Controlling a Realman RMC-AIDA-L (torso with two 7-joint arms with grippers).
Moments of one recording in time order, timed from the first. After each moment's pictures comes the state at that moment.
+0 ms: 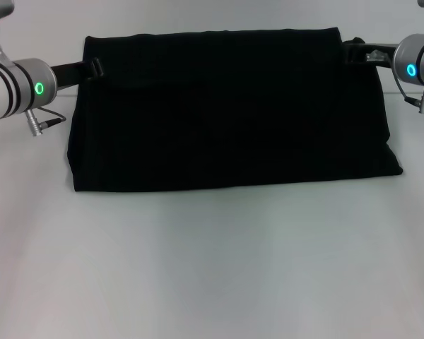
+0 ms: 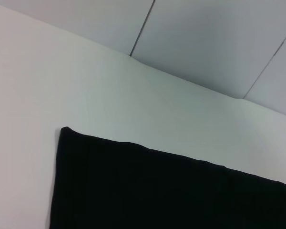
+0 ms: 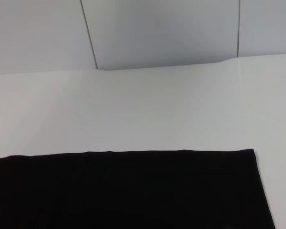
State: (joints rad) left arm -0.84 -2.05 0.77 0.56 2.18 0.54 -2.33; right arm 0.95 2.04 -0.98 -0.49 -2.31 -0.37 2.39
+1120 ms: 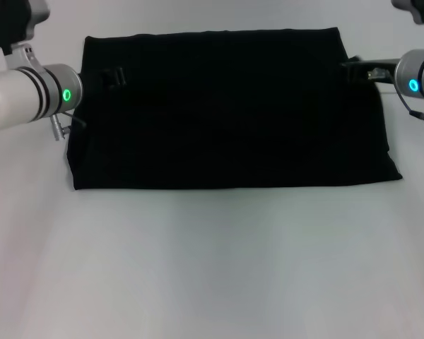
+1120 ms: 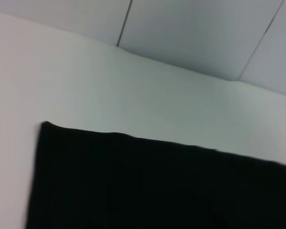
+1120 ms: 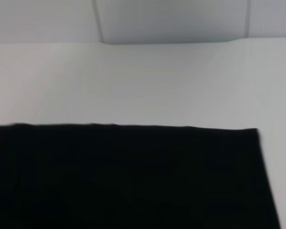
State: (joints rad) left arm -0.88 -2.08 0.85 0.50 2.18 0.46 -2.31; right arm 0.93 2.04 -0.99 -0.50 -2.37 -0.42 2.39
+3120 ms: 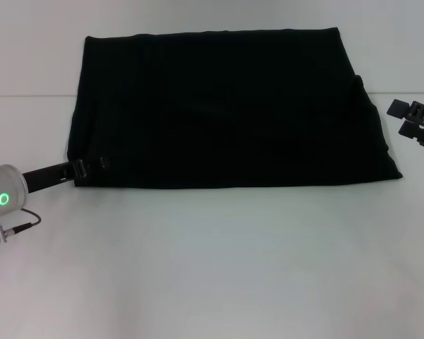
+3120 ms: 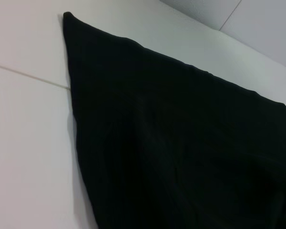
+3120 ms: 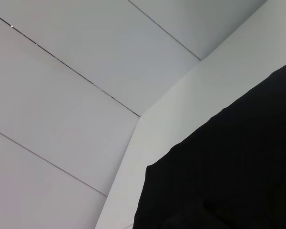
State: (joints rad) left arm -0.55 -2.08 0.76 0.58 1.97 0.84 -2.00; right arm 0.46 1.99 -0.66 -0.65 -1.72 -1.33 2.14
